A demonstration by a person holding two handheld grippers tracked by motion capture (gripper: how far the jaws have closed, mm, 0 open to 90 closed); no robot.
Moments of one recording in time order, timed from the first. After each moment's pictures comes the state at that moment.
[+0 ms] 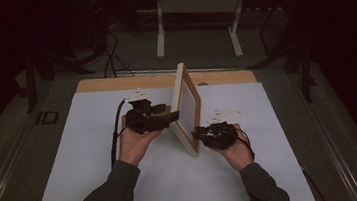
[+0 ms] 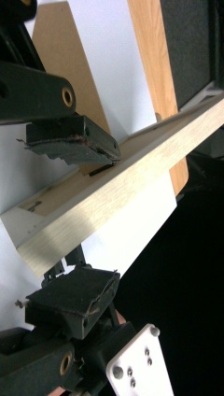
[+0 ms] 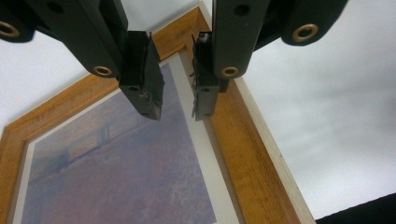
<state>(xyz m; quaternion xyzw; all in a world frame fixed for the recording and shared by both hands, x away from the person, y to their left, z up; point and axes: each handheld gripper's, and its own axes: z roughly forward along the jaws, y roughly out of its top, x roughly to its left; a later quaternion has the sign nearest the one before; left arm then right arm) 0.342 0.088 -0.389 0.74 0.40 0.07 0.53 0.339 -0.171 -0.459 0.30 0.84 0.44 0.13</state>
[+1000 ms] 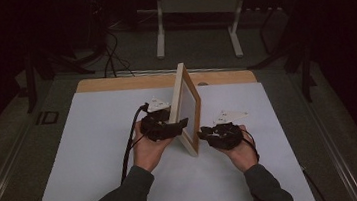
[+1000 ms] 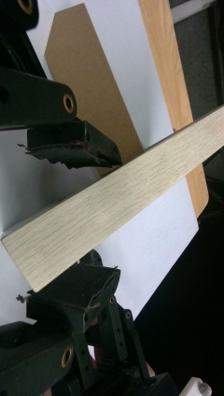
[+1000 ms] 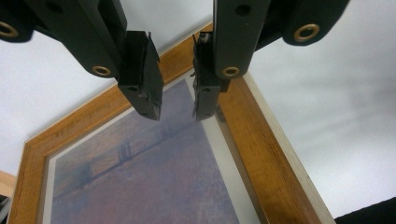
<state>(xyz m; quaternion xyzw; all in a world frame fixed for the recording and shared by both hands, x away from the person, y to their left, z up) 0.334 0.053 -0.412 0.76 0.42 0.13 0.48 0.338 -0.186 -0.464 0.32 0.83 0.44 0.13</state>
